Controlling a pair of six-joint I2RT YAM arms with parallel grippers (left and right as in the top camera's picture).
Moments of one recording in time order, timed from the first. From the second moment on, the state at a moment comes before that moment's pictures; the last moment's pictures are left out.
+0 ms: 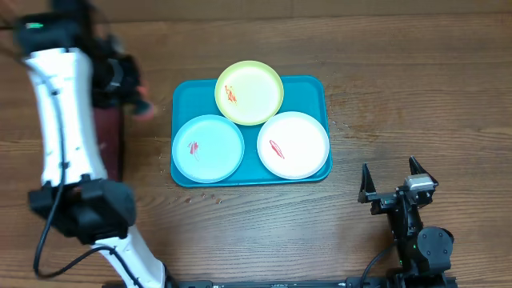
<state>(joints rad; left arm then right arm) 0.14 2.00 2.18 -1.64 0.21 -0.21 0.09 0.01 0.02 -0.03 -0.03 -0.01</state>
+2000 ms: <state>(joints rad) -0.23 2.00 1.52 -1.07 0.08 -0.39 0.09 0.01 0.02 -0.03 -0.03 -0.01</state>
